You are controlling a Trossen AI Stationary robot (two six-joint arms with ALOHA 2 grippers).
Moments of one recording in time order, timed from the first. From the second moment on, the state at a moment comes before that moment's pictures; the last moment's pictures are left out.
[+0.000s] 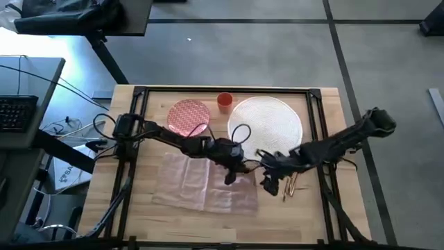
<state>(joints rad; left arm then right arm) -0.08 1.94 1.23 0.29 0.19 -0.24 0.44 1.33 0.87 -0.52 0.06 0.93</state>
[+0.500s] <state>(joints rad) -0.05 1.93 1.38 0.10 0.20 -0.18 0.47 1.45 0.83 -0.59 0.20 1.02</state>
